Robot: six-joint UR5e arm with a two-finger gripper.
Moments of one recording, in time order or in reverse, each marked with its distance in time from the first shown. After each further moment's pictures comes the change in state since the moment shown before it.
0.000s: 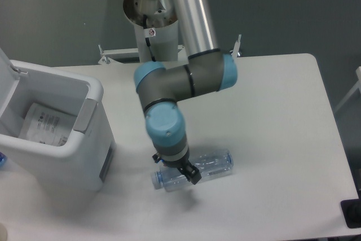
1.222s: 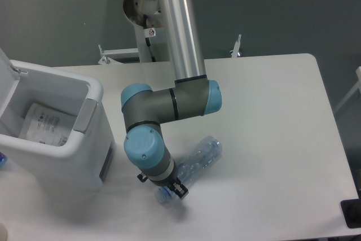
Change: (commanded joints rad) arm -0.017 -0.064 0.101 0.052 -0.009 -0.074
